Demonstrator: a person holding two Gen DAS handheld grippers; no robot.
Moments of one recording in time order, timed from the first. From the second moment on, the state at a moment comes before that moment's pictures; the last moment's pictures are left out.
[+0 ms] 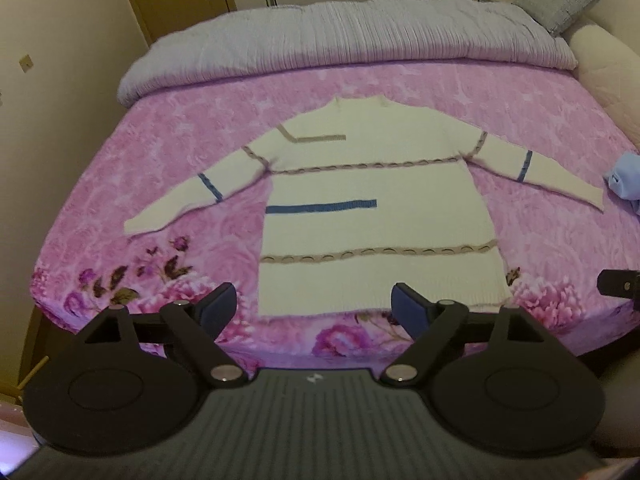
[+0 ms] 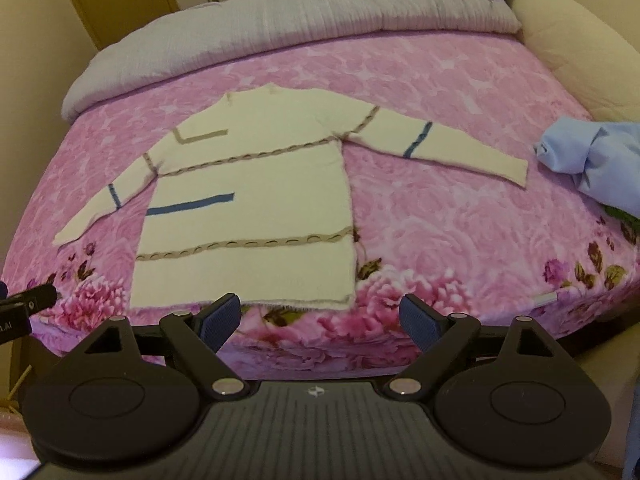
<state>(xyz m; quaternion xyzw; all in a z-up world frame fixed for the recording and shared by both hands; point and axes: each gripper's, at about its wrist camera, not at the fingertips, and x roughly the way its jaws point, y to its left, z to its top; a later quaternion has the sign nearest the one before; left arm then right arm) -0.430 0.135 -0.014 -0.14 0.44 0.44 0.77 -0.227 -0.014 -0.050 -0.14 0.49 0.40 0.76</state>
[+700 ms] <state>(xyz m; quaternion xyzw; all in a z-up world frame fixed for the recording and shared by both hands) -0.455 0.105 -0.012 -0.14 0.44 0.45 0.76 -0.255 -0.018 -0.040 -0.18 0.49 0.40 0.76</state>
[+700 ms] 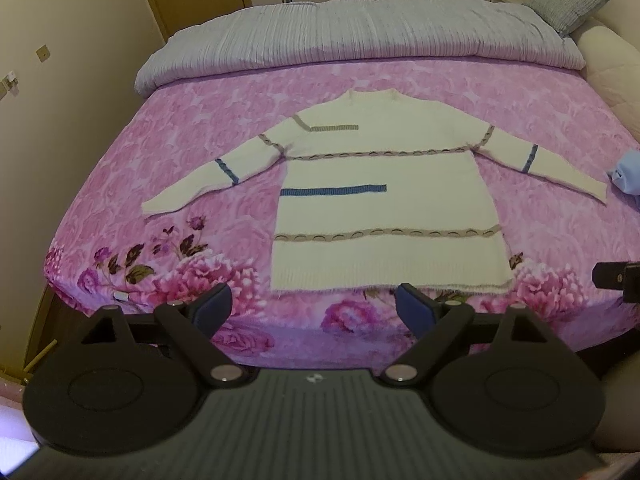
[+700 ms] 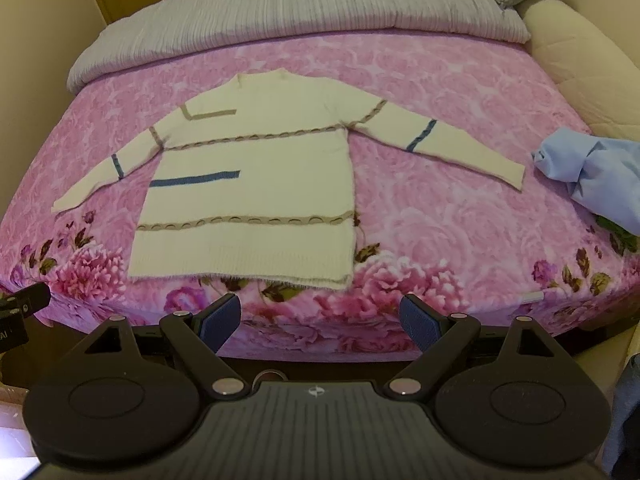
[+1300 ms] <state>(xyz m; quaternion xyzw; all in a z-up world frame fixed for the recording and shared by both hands) -0.460 0.106 -0.012 -0.15 0.44 0.47 0.75 -0.254 -0.013 -0.039 -0.19 0.49 0.41 0.75</state>
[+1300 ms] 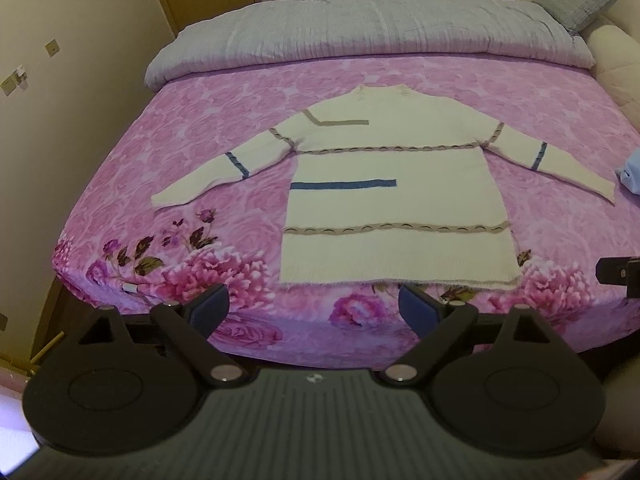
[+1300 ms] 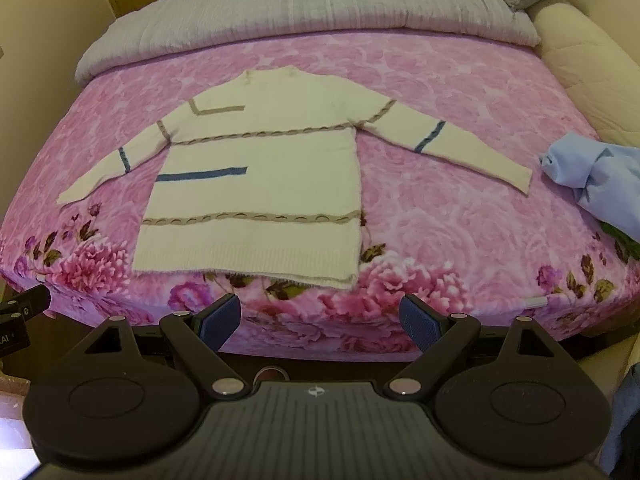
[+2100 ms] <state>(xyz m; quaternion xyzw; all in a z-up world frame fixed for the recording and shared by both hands) -0.430 0.252 -0.066 -0.21 0.46 0.44 0.74 -0.199 0.109 -0.081 -0.22 0.52 0.38 0.74</state>
